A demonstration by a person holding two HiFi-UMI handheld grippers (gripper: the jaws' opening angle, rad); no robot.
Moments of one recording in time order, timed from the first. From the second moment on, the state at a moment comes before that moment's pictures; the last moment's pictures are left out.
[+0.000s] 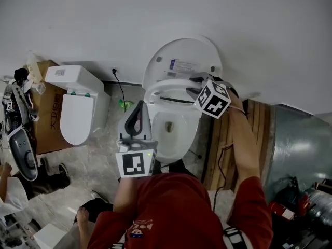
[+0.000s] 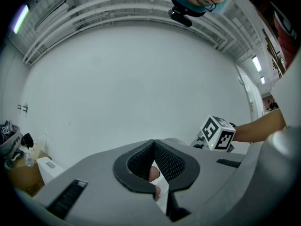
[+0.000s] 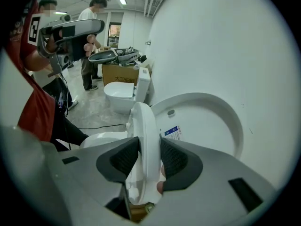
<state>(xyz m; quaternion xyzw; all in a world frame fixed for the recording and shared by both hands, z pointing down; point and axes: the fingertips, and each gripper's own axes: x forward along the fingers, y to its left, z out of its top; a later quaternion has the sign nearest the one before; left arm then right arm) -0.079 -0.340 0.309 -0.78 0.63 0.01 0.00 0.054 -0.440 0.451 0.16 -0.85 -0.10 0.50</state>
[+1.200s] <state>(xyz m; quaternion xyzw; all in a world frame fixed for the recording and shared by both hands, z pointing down) -0.073 -0.265 0.330 -0.73 0.69 -0.02 0.00 0.047 -0.328 0.468 0.08 -0.88 -0.12 0.45</state>
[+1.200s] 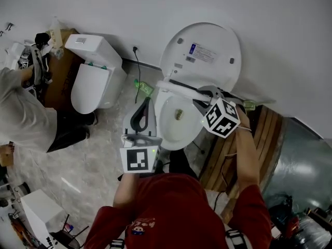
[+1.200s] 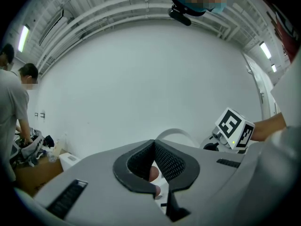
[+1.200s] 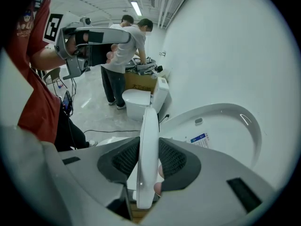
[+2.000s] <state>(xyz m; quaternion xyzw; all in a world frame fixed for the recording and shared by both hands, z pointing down) -0.108 -0.182 0.360 -0.76 0.65 -0.01 -0.03 0.036 -0.230 0.521 0.14 -0.83 -0.16 0.52</state>
